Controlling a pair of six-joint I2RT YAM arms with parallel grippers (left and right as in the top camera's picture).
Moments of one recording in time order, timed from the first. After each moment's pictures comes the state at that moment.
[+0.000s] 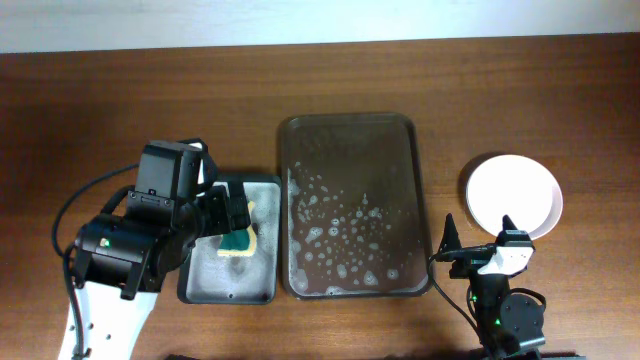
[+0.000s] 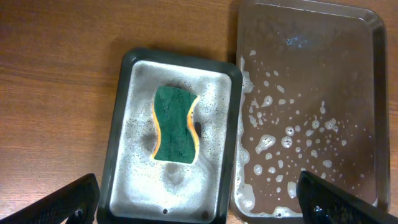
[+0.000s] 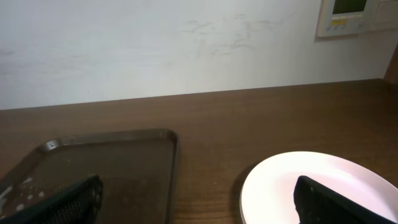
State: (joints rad) left arm -0.26 1.15 1.30 -1.17 -0.06 -0.36; right arm 0.17 0.01 0.02 -0.06 0.19 0.11
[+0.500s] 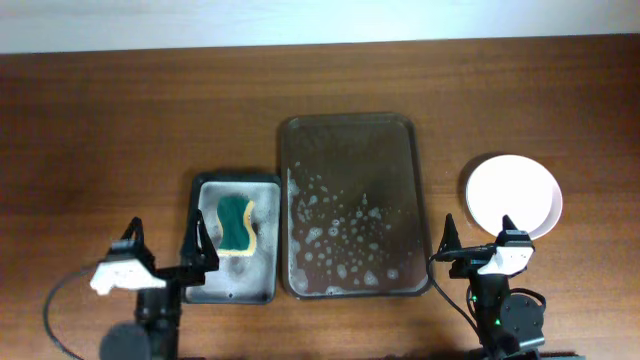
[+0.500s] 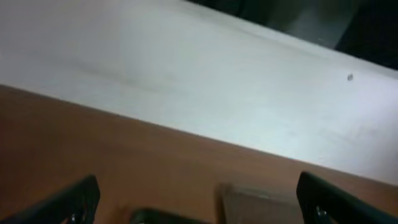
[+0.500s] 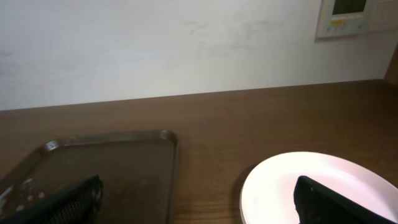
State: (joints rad) left arm -0.04 0.12 0.34 -0.17 -0.06 -0.30; right arm 0.17 0.01 0.01 -0.06 0.19 0.11
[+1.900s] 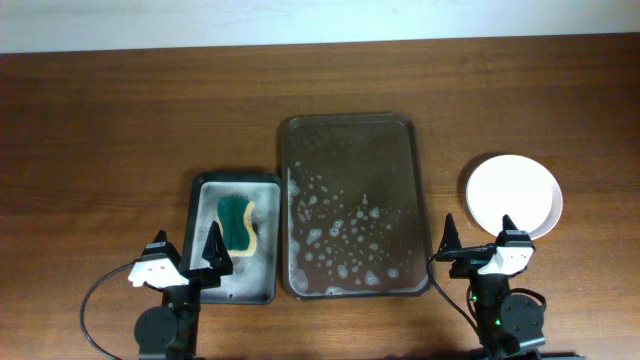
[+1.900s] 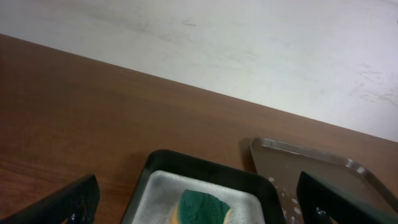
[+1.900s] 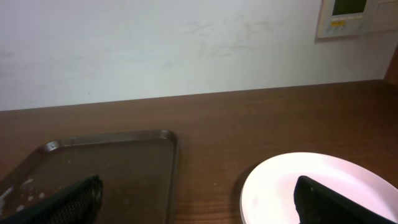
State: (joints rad) left arm -0.03 0.01 0.01 -0.08 -0.05 -0.29; right arm 0.17 0.01 0.01 -0.06 0.19 0.11
